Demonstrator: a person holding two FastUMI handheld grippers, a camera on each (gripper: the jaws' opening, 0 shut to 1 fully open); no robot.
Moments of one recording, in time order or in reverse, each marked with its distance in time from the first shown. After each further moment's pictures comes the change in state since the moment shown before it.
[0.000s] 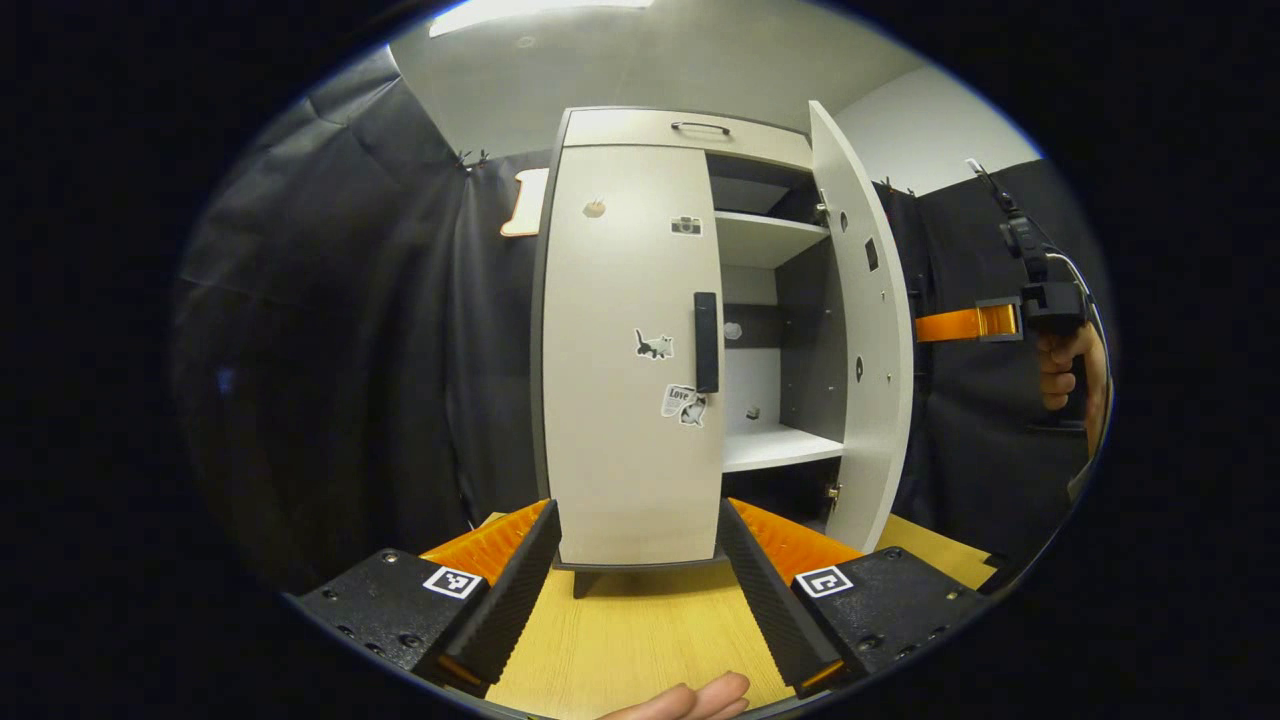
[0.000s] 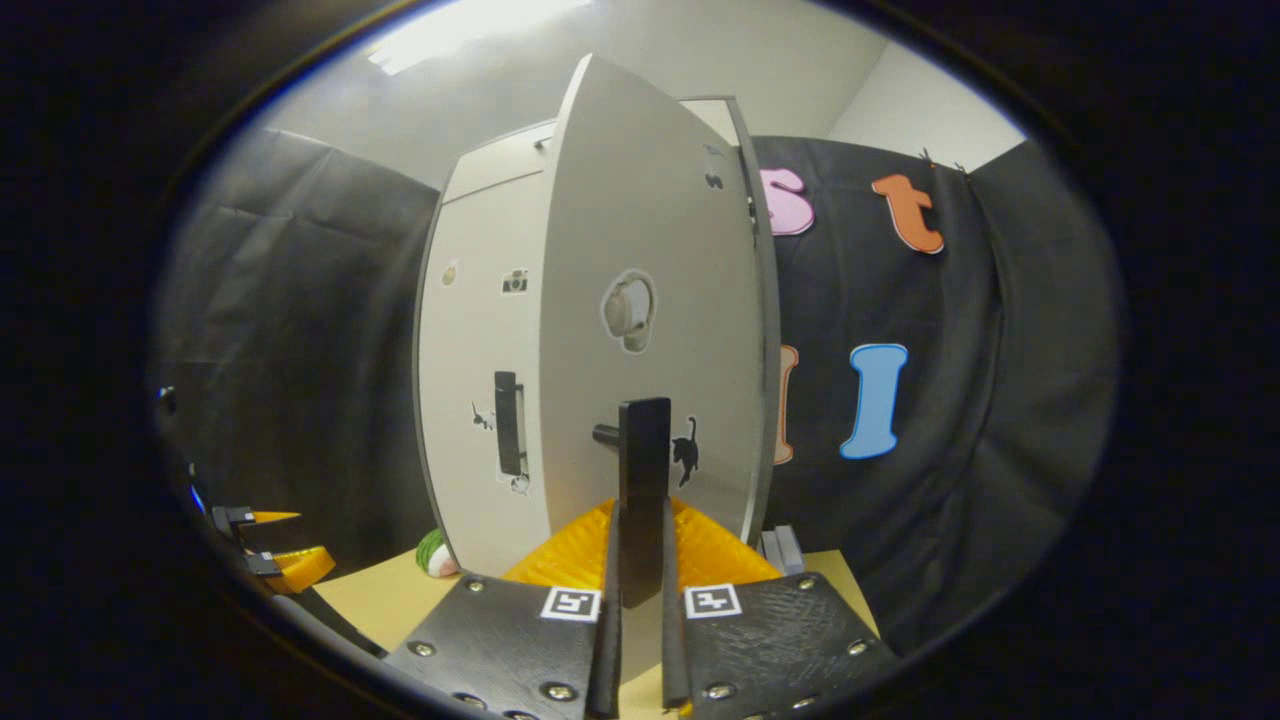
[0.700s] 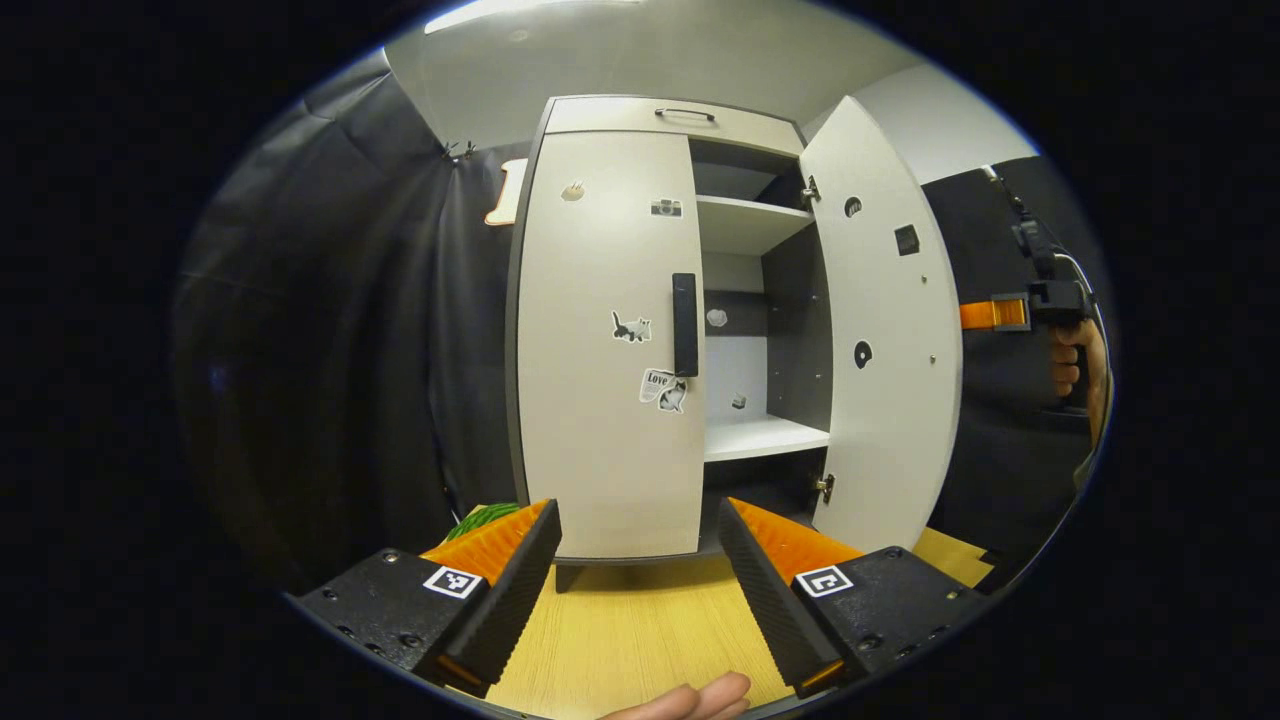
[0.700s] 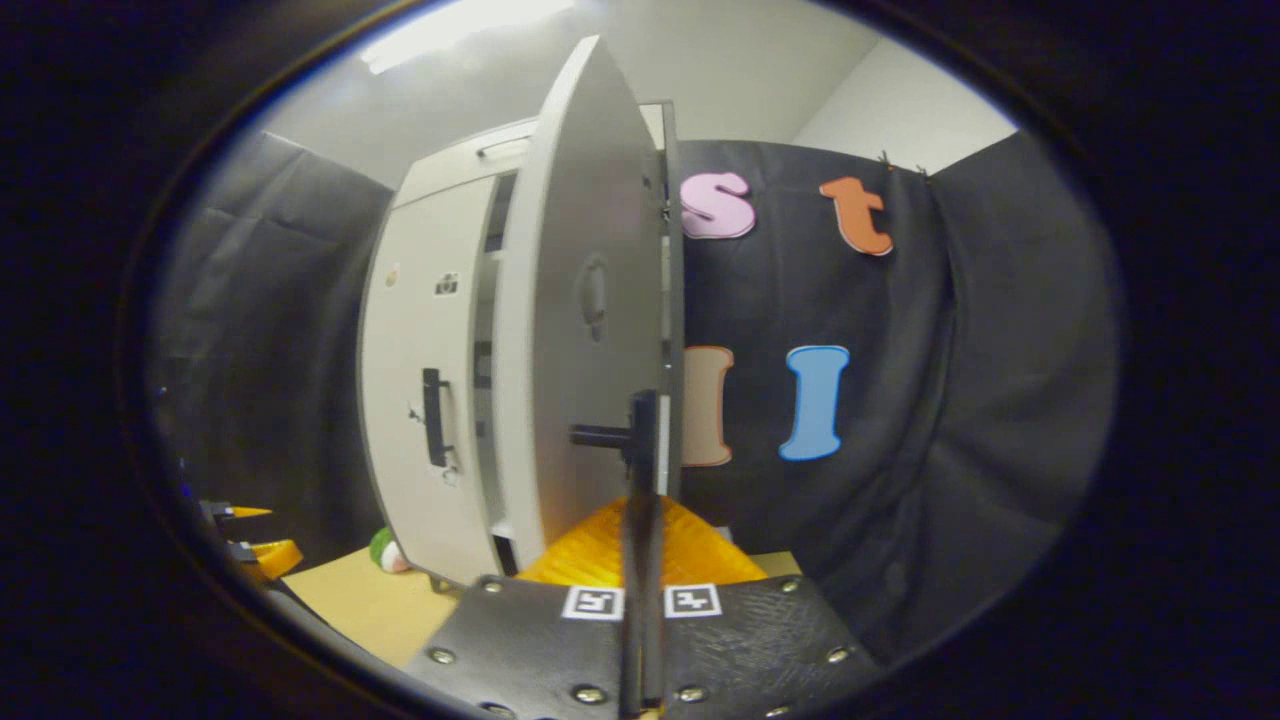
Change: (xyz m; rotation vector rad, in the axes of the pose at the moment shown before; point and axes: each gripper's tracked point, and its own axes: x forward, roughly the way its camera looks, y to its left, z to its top) left arm 0.011 -0.016 -0.015 -0.007 0.024 -0.025; right arm 0.002 -0.110 -0.002 -0.008 -0.037 -0.225
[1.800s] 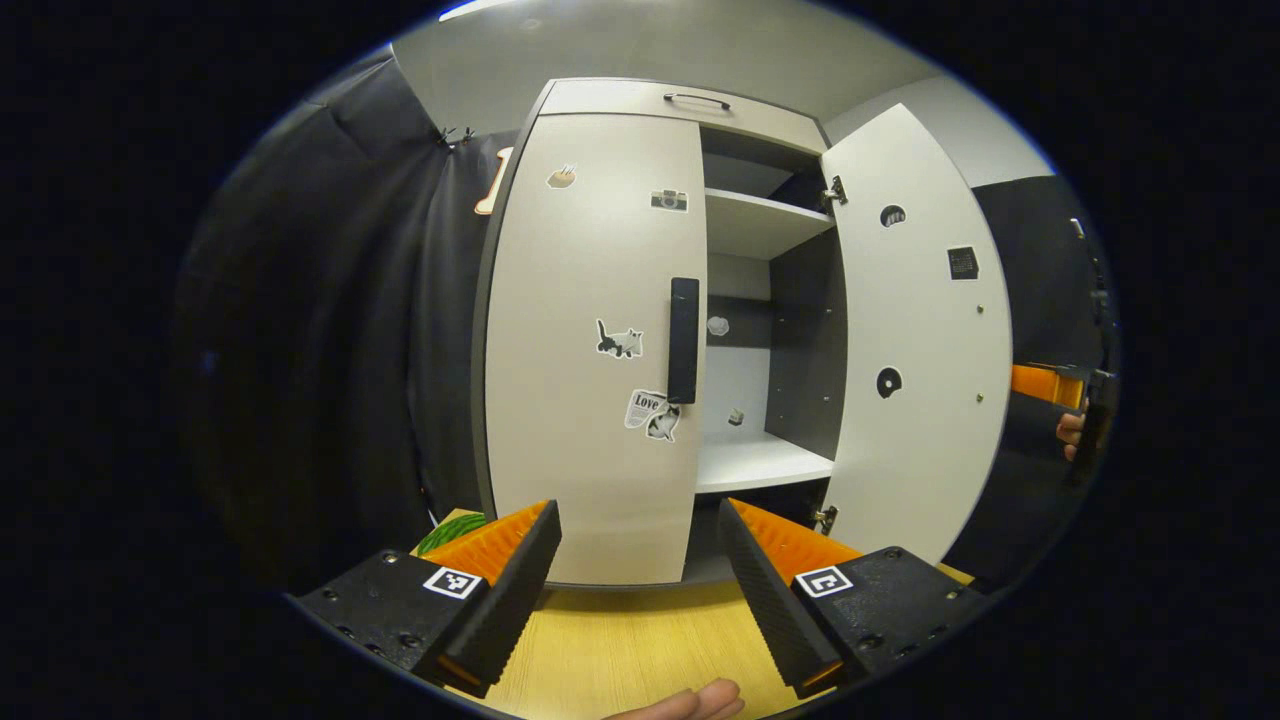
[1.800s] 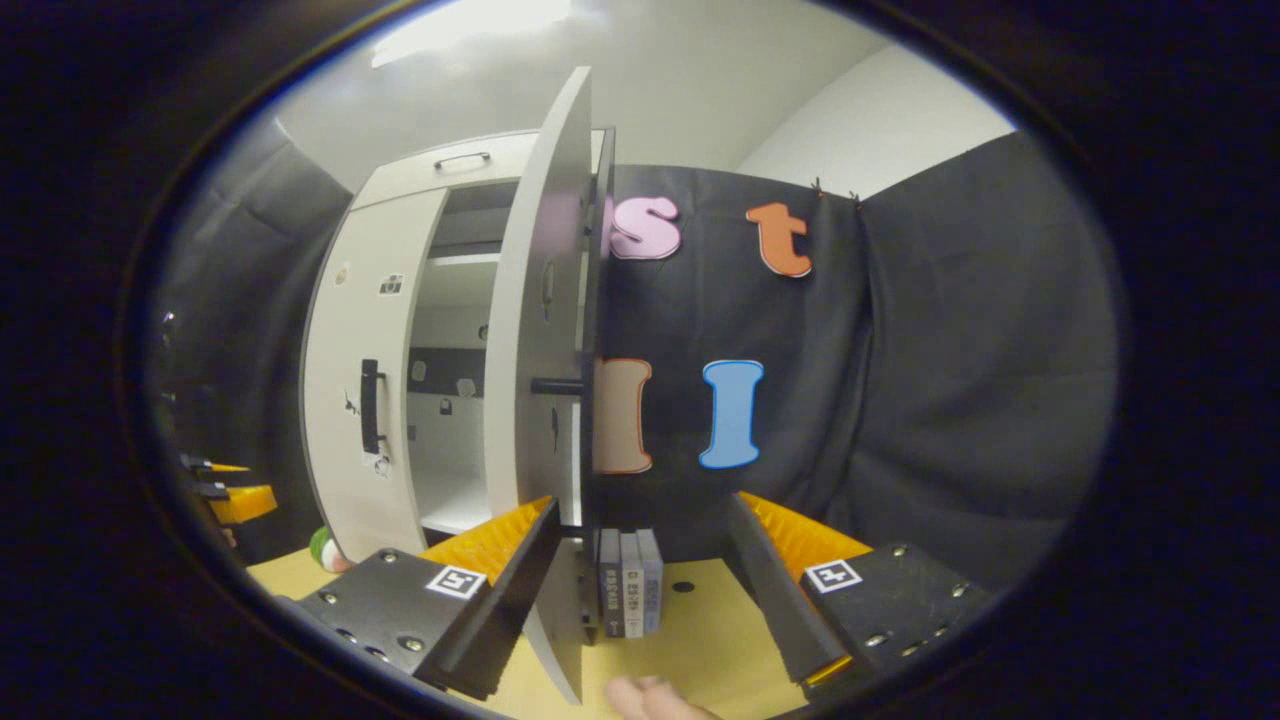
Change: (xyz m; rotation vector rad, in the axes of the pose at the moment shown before) left arm 0.079 -0.005 0.030 -0.038 0.011 0.009; right arm -0.011 -0.032 -0.005 -0.047 -0.105 -0.112
